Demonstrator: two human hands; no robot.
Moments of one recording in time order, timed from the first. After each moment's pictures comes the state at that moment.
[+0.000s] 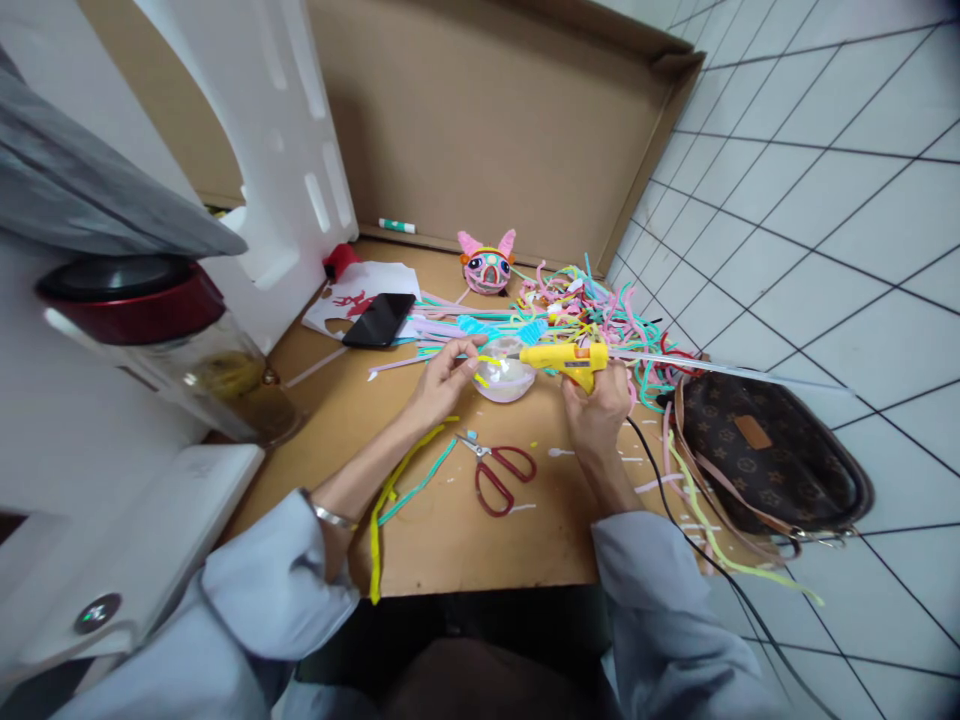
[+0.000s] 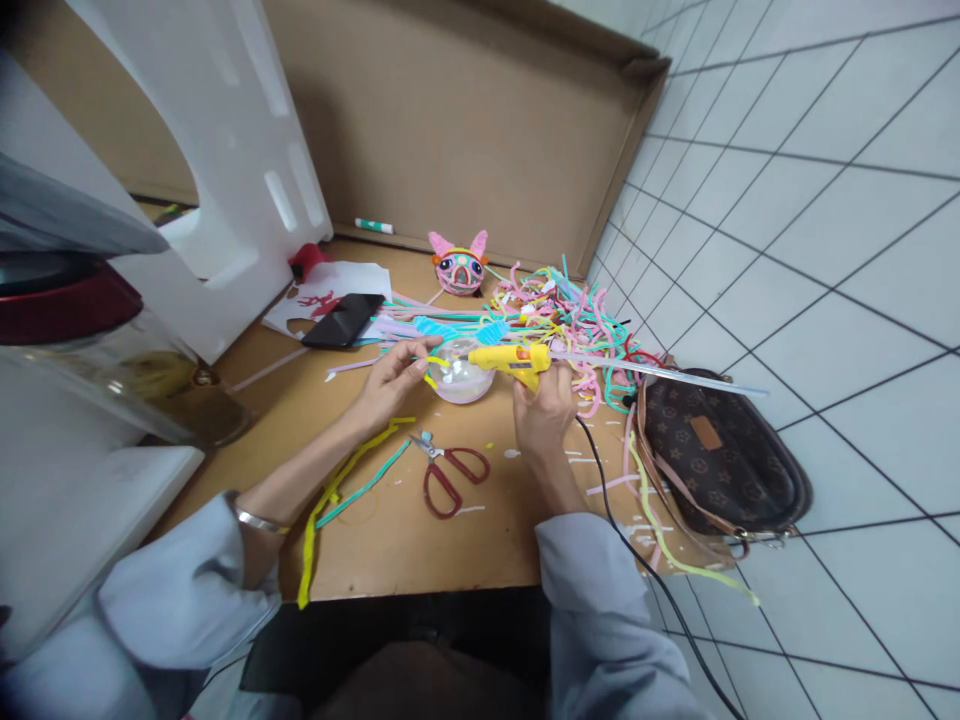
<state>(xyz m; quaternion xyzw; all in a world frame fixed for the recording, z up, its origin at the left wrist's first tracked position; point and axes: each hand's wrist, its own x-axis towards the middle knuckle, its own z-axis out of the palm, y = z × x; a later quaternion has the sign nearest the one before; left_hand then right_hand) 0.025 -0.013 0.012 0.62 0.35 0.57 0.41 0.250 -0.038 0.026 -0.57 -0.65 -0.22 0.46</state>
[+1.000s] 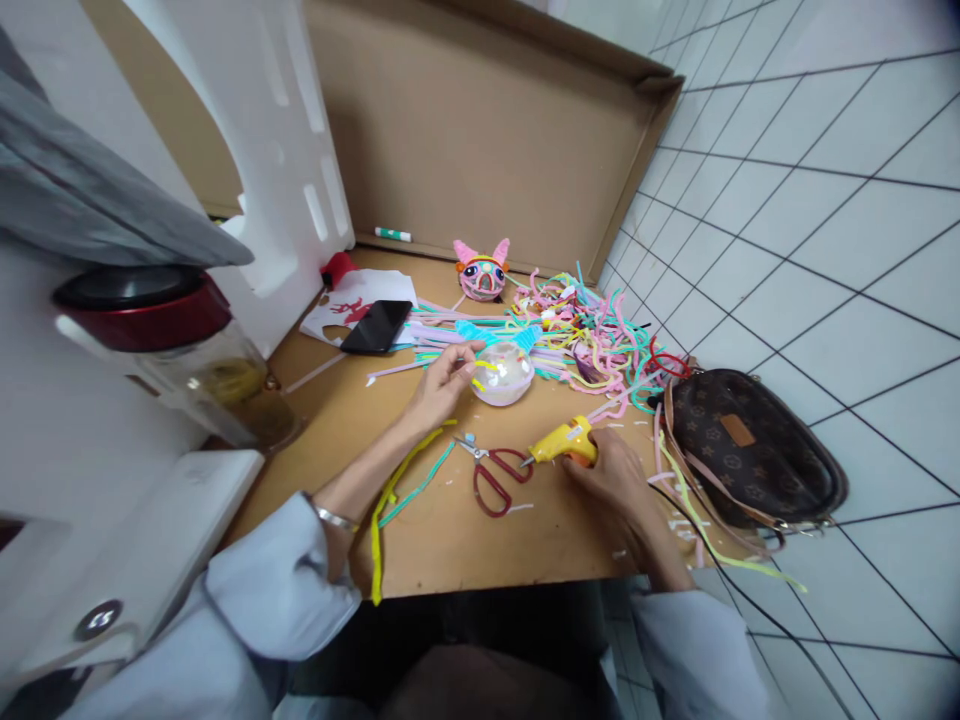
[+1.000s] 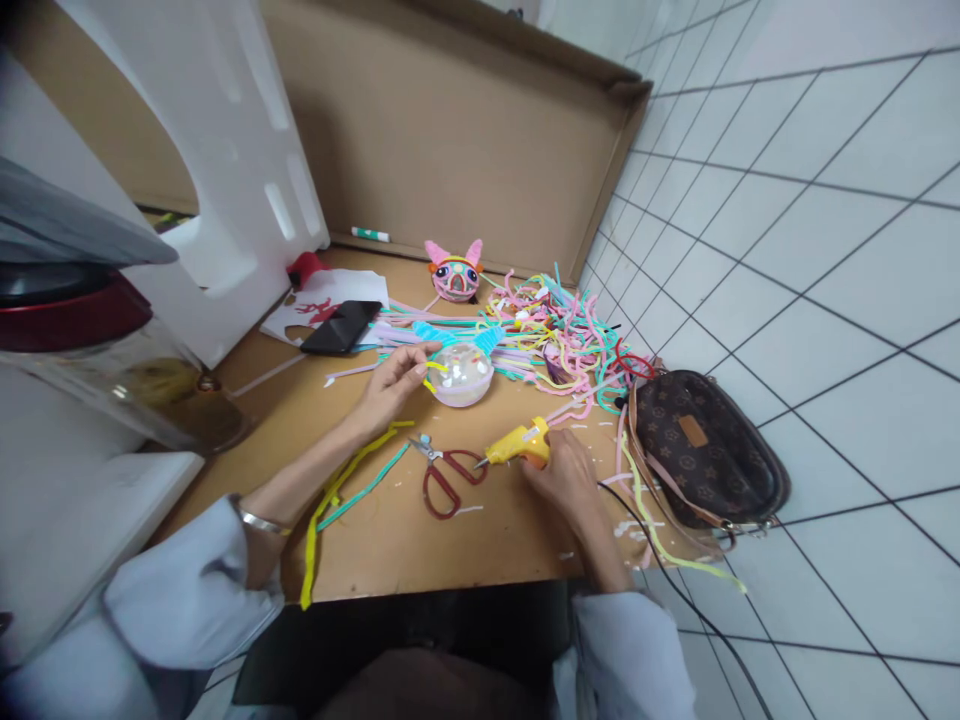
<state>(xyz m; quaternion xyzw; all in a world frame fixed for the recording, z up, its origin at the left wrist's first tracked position) 0.025 -0.012 0.011 0.63 0.34 0.57 0.40 0.298 -0.103 0.016 -0.70 -0.70 0.02 0.12</state>
